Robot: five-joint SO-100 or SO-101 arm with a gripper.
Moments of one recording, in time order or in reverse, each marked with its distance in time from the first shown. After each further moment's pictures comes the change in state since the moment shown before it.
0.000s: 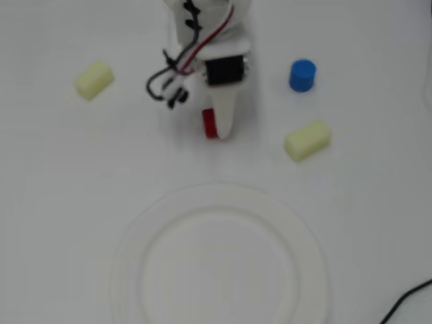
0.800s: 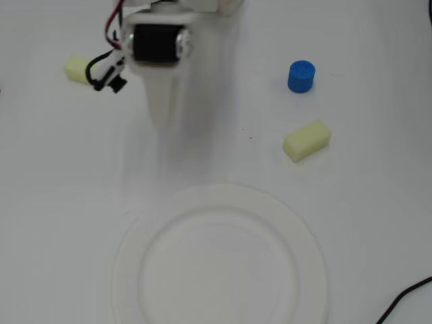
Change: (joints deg) arm 17.9 -0.5 -19.9 2.2 6.2
